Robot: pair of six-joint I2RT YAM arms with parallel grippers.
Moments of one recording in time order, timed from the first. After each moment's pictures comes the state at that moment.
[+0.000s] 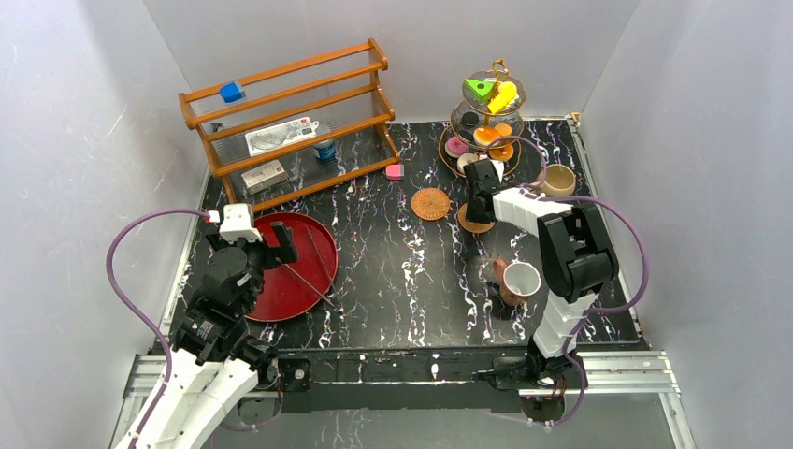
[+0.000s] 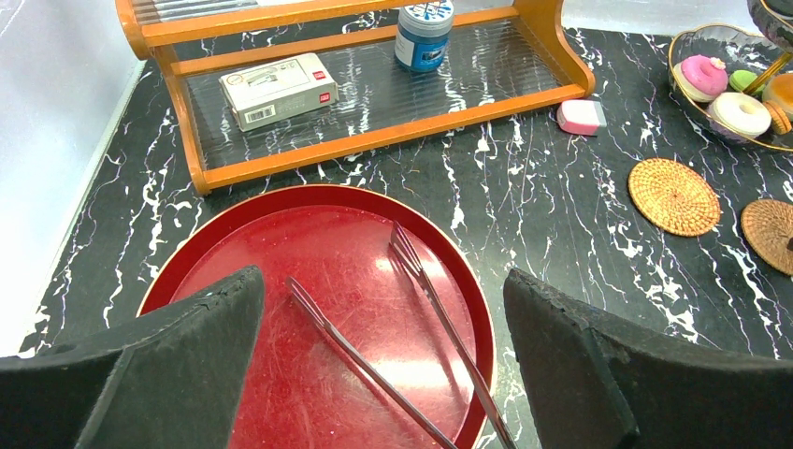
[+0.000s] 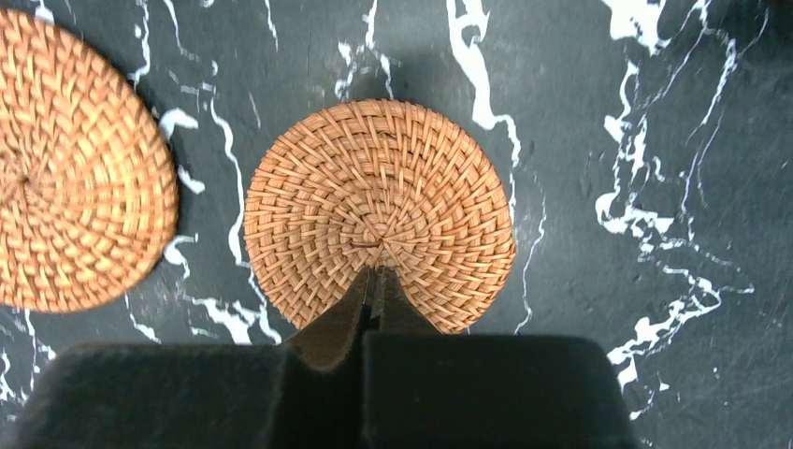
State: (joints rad) left arm -0.45 0.43 0.63 -0.42 -0.46 -0.18; right arm 0.37 1.80 1.11 -0.33 0.27 0.44
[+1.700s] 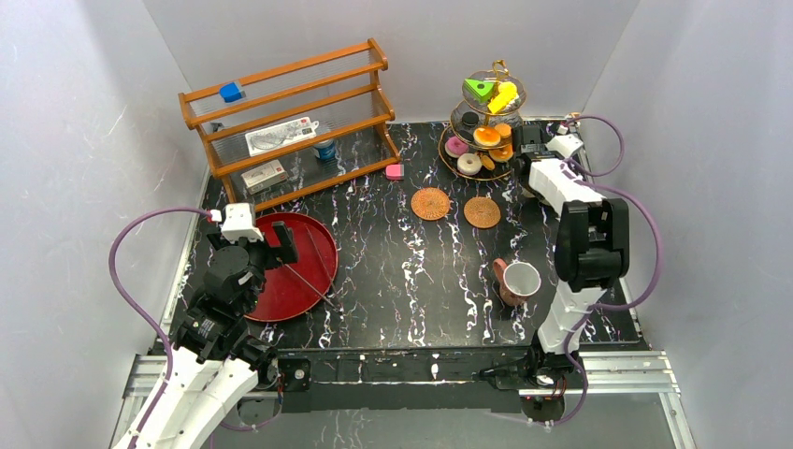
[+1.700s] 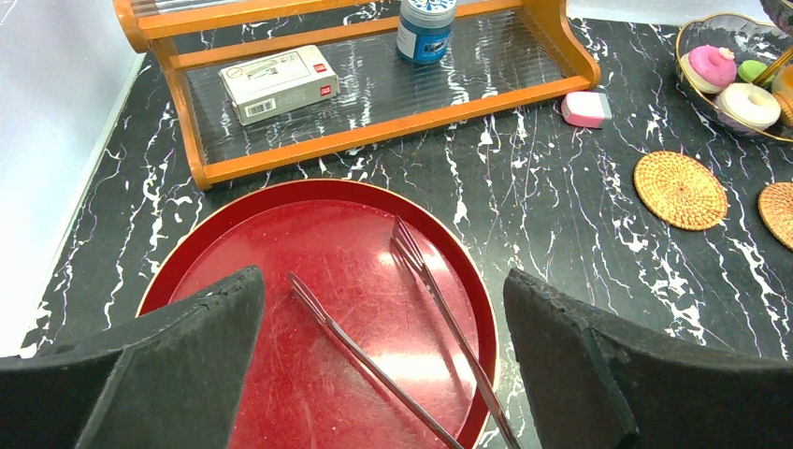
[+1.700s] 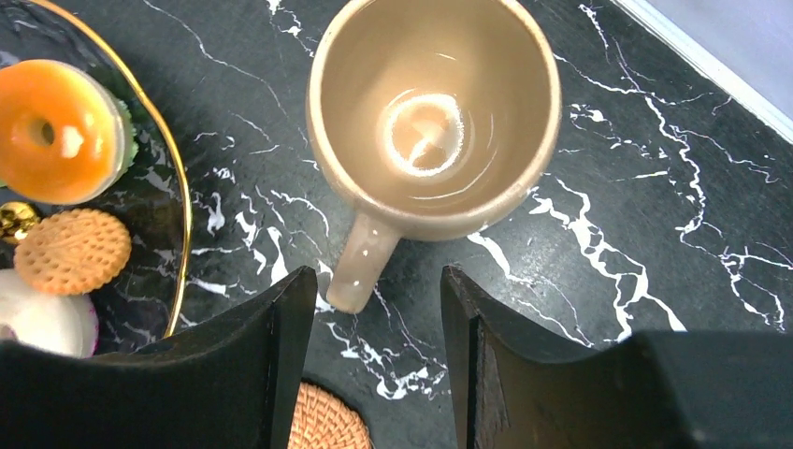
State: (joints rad) left arm -0.45 0.44 0.63 -0.43 -0.46 -0.18; right arm 0.12 1.84 1.38 -0.50 0.64 0.79
